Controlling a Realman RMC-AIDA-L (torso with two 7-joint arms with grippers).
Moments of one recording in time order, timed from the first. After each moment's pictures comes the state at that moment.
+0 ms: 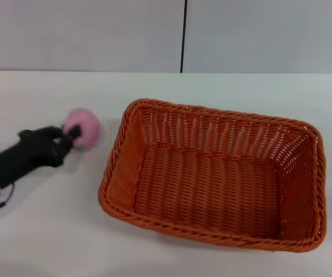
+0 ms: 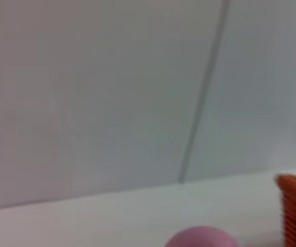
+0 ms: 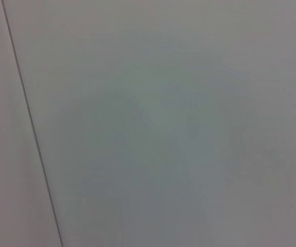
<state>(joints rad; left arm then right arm) -0.43 -2.06 0.06 0.26 -0.98 -1.35 2.22 0.27 2.06 -0.46 -0.39 -1.29 -1.59 1.02</state>
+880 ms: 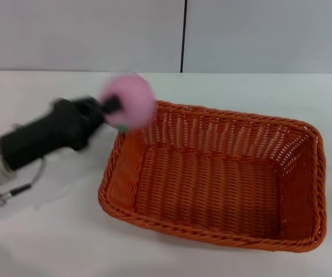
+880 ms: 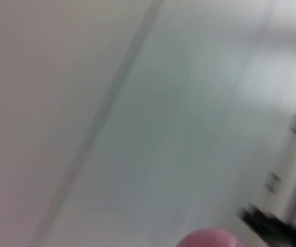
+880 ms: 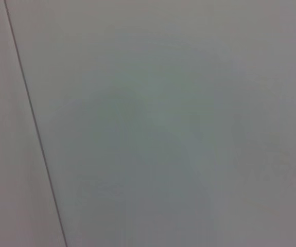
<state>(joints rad) -0.49 -2.06 0.13 0.29 -1.06 -1.76 2.02 0.29 2.06 -0.46 -0.36 -1.29 -1.59 1.01</state>
